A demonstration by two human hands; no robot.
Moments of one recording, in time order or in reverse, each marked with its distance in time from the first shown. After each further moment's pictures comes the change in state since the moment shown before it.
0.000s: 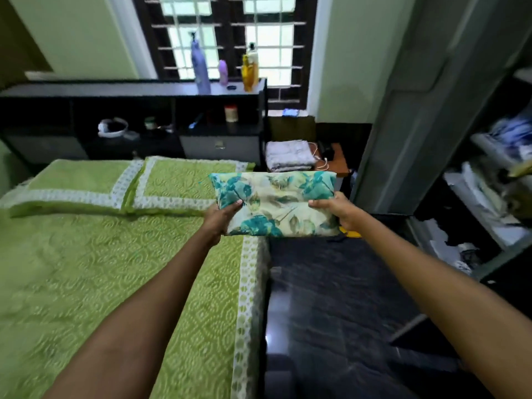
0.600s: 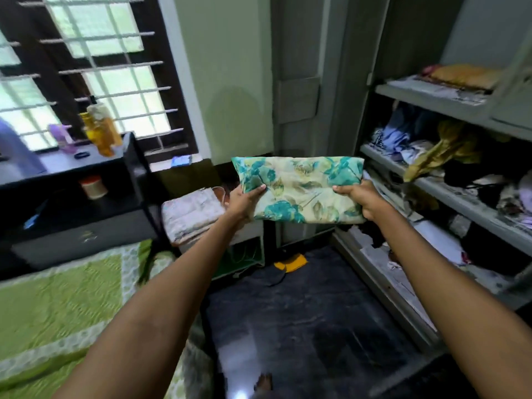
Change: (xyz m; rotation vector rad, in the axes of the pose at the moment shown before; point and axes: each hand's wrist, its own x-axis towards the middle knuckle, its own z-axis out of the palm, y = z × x) left_hand 0.241 0.056 0.368 -0.039 -0.520 -0.008; right_hand 0.139 -0.054 -0.297 0.264 0.678 -0.042
